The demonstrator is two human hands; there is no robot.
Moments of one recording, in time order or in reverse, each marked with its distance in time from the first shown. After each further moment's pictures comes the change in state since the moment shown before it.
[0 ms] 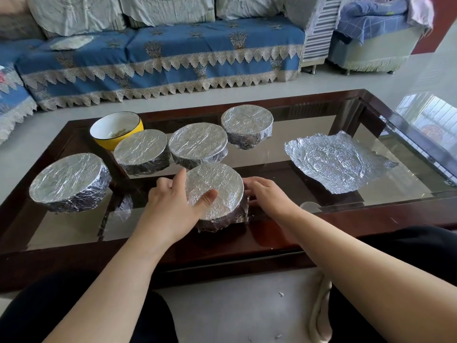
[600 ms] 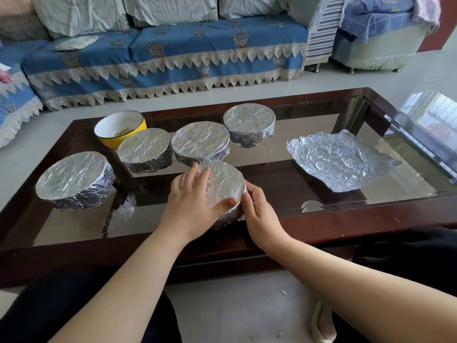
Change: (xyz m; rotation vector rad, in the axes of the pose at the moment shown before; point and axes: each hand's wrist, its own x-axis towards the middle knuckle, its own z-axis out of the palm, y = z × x) left_hand 0.020 -0.001 0.035 0.135 0.151 0.251; right_hand -0.038 0.026 0.033 -0.113 0.152 -0.258
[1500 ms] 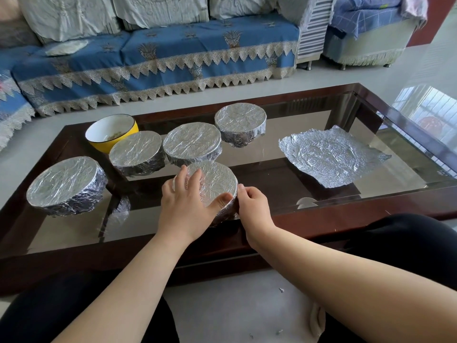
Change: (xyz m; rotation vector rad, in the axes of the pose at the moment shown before) left_hand 0.000 0.012 0.005 0.029 0.051 -0.117; right_hand 0.020 -0.009 0.017 0.338 0.246 0.425
